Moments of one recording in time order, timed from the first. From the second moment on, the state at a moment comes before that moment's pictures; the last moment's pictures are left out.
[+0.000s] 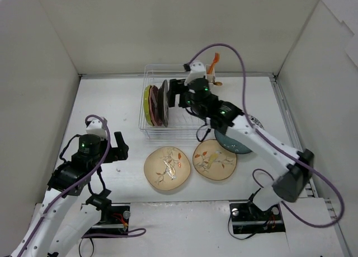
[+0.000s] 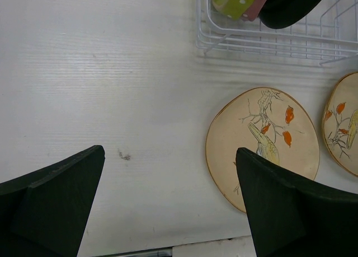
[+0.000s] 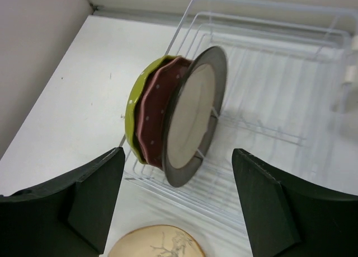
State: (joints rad) left arm -0.38 0.62 0.84 -0.83 -0.17 -0.40; right arm 0.79 1.59 1.51 -0.25 0.29 0.33
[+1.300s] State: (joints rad) left arm -1.01 1.54 1.04 0.02 -0.09 -1.07; right arm 0.60 0.88 1.39 -0.89 0.43 0.29
